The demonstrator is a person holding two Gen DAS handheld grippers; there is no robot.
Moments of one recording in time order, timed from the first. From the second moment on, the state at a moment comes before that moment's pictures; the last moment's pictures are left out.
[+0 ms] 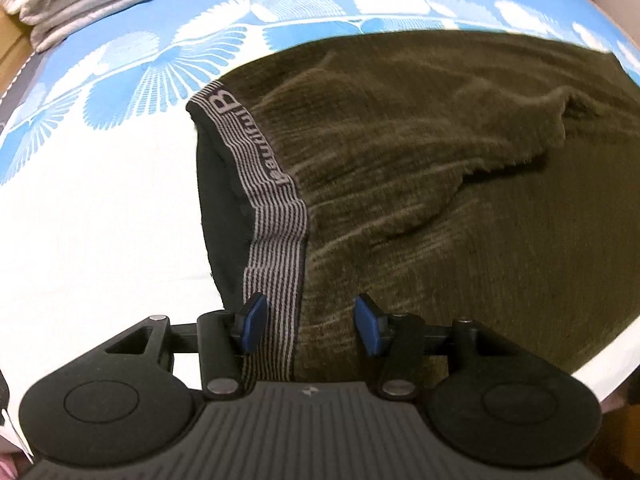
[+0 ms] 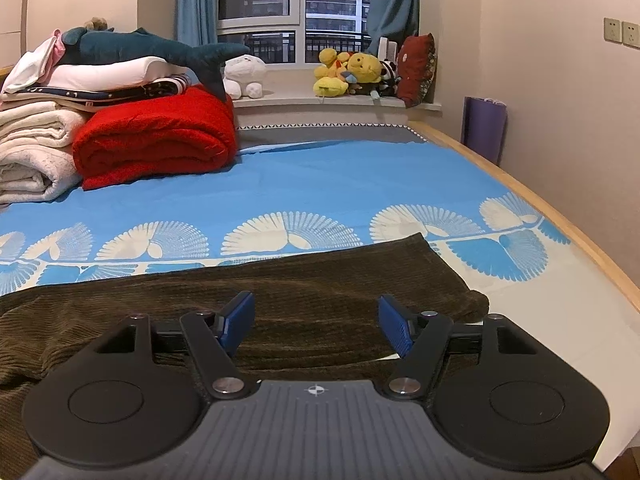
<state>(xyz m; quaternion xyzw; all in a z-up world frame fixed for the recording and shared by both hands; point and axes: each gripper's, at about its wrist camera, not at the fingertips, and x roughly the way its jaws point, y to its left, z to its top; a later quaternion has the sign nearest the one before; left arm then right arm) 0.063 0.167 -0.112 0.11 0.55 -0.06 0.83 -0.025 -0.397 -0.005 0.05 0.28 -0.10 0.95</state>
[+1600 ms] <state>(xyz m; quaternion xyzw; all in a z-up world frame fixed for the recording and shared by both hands) 0.119 0.142 -0.065 0.01 0.46 0.02 0.89 0.014 -0.376 -0.002 0.04 0.27 -0.07 0.96</state>
